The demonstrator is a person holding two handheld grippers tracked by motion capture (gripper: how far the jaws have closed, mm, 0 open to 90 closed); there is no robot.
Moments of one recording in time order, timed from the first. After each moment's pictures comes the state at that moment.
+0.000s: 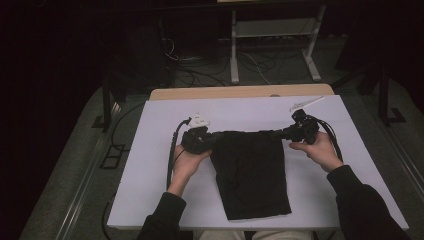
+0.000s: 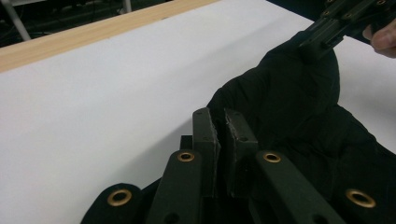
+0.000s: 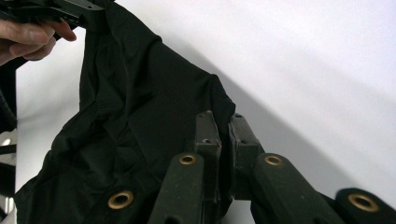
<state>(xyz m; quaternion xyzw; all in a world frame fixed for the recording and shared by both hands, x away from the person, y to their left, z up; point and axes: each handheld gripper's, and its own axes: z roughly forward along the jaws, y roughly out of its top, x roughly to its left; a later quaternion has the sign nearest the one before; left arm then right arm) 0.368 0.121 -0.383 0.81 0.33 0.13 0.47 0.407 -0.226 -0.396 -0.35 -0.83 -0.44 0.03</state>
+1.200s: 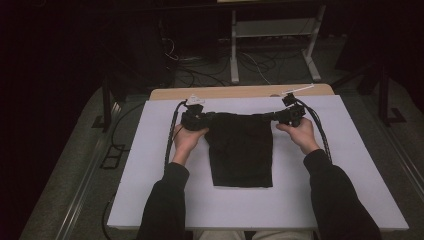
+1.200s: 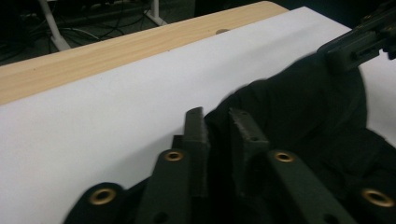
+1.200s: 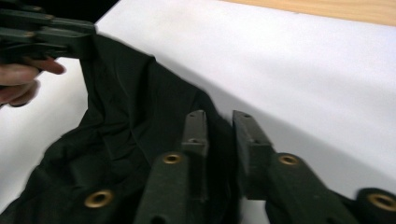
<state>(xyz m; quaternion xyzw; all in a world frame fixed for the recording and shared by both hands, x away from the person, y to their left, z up) 0.454 0.133 -0.404 0.78 0.38 0.14 0.47 0.479 -0.214 -0.415 -0.44 -0.77 -0.46 0.01</state>
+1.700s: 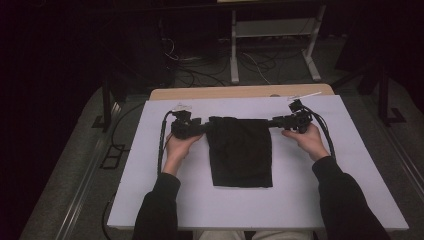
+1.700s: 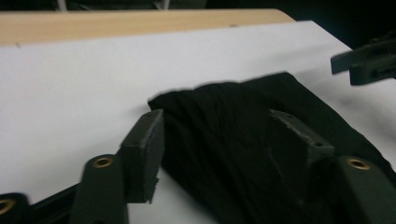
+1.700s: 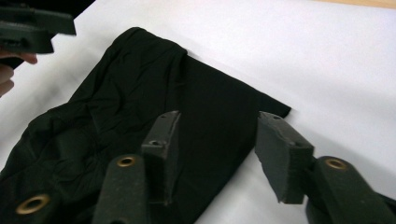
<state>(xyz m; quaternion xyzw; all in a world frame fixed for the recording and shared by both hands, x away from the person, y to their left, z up) 0.435 0.166 -0.417 0.74 0.45 0.09 0.49 0.461 -0.232 -0.425 -0.44 -0.77 -0.45 -0.02</state>
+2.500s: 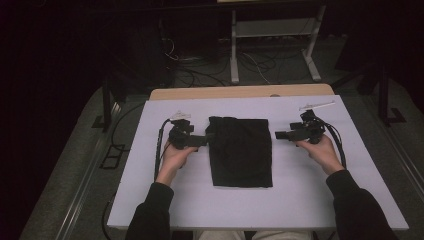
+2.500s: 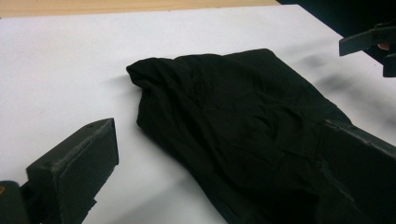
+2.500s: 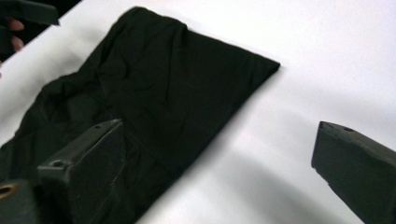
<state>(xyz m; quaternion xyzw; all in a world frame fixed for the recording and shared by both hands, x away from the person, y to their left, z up) 0.404 0.166 -0.415 0.76 0.43 0.09 0.48 0.419 -0.254 -0.426 -0.45 -0.77 -0.45 -0.03</state>
